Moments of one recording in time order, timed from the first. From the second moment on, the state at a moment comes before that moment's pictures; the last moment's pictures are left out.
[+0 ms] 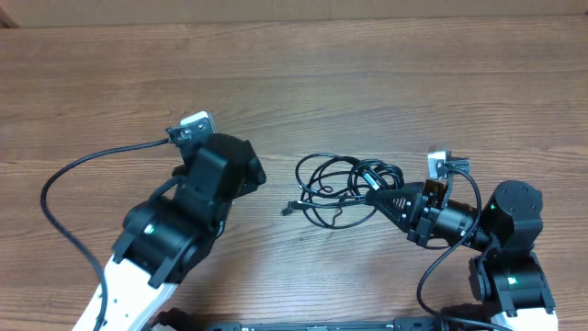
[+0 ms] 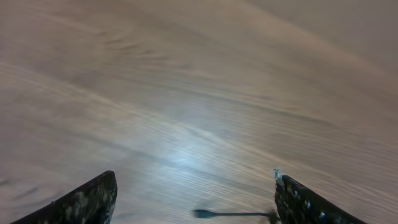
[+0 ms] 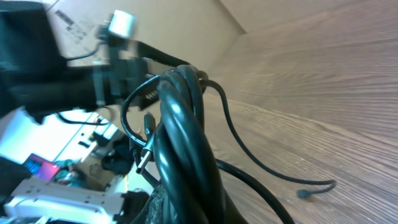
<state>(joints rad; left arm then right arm) -0.57 1.07 1.18 -0.90 -0.37 -0.80 0.07 0.69 0.55 -0.10 -1.06 0.54</state>
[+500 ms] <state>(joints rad) -0.57 1.03 1.18 -0.68 0.41 -0.10 0.07 0.69 0.55 0.05 -1.32 0.42</state>
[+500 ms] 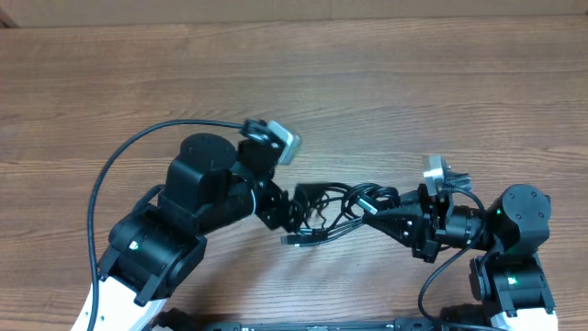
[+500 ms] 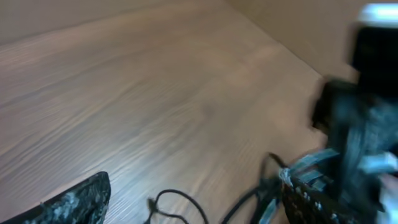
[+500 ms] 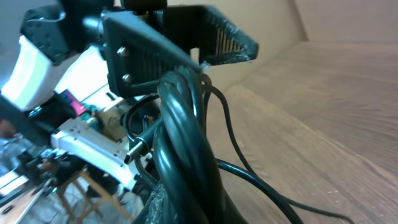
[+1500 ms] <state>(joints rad) -0.56 1.21 1.19 -0.91 -0.21 -0.39 0.07 0.69 0.55 0.22 -1.41 0.57</state>
